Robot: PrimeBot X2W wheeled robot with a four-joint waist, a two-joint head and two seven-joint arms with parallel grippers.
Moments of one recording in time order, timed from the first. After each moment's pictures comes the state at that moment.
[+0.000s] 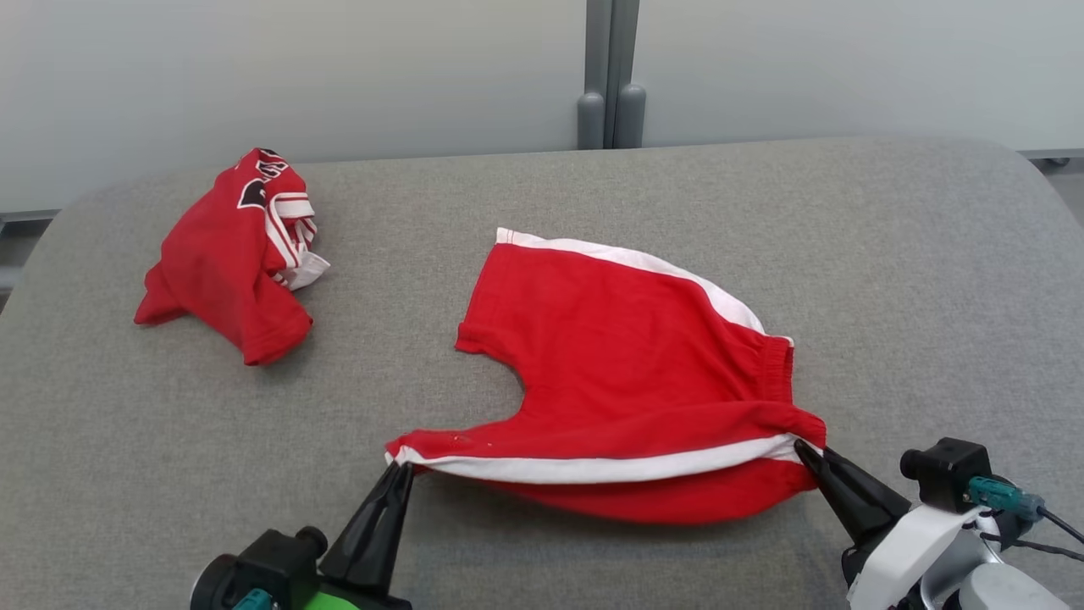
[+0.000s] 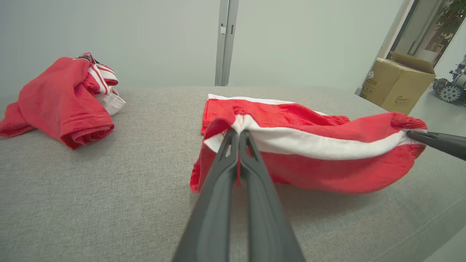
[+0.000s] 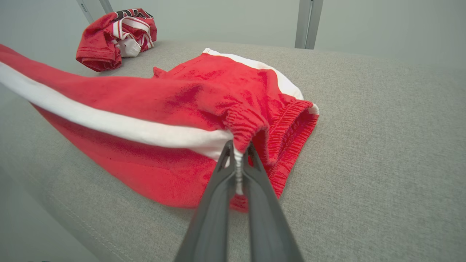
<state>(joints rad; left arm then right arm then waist) 0.14 0.10 -0.35 -0.03 -0.34 -0.08 -0.22 0.01 -0.44 0.54 0.23 0.49 0.12 -0.20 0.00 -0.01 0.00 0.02</state>
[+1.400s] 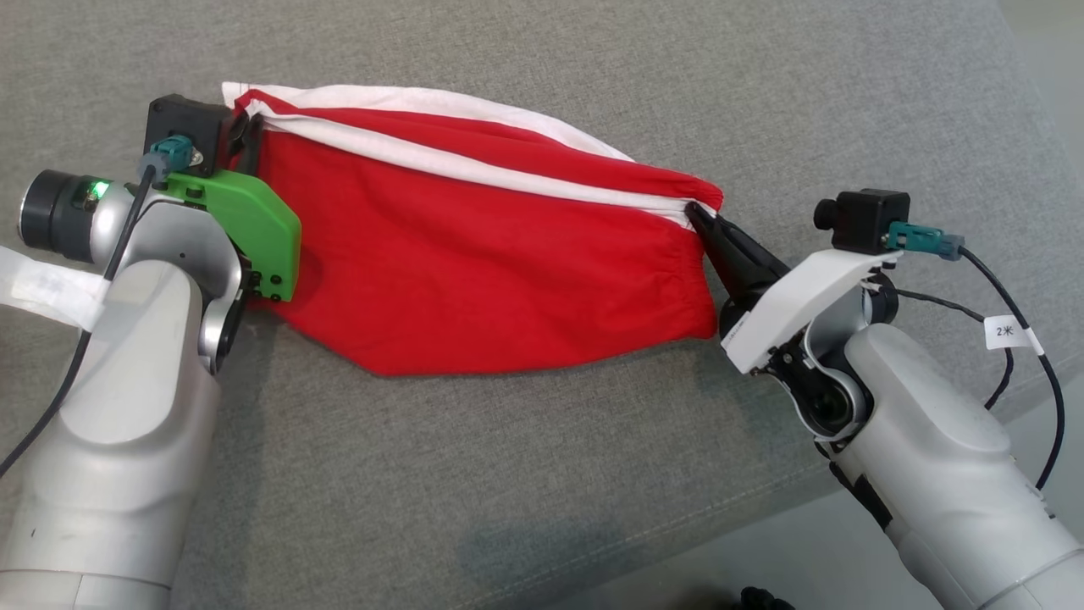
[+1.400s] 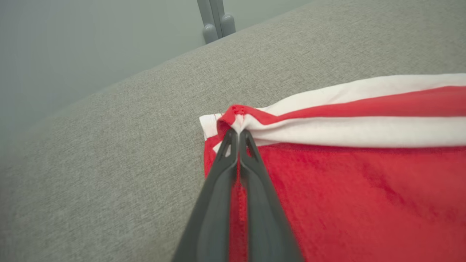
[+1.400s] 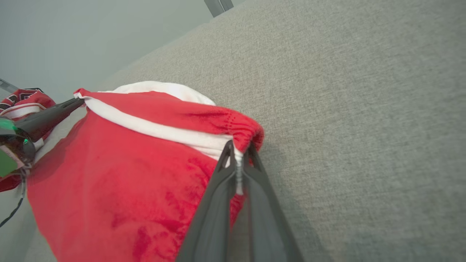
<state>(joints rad) -0.74 0.17 -0.30 0.54 -0.16 -0.03 0.12 -0.53 -0.18 0.56 0.48 0.80 0.12 -0.08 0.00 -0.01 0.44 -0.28</state>
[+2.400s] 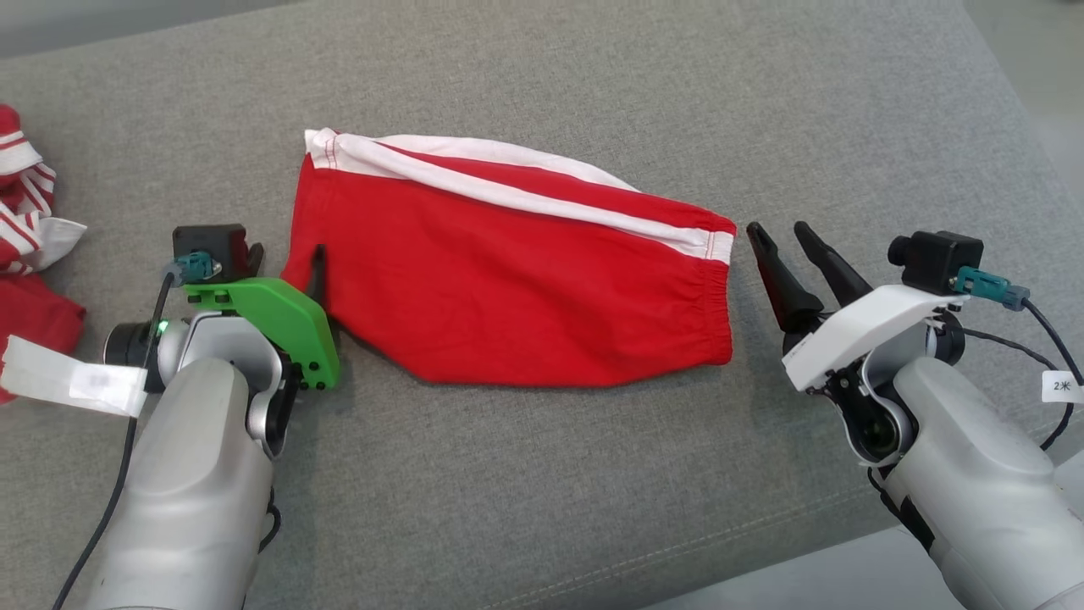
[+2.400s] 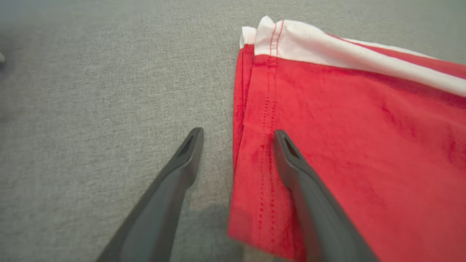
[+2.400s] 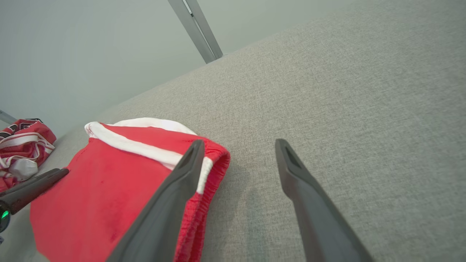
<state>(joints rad) -0.66 0.05 -0.23 0.83 -0.31 -0.02 -0.02 -0.50 -0.24 0.55 0.59 0.82 0.12 -0.24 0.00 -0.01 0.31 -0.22</state>
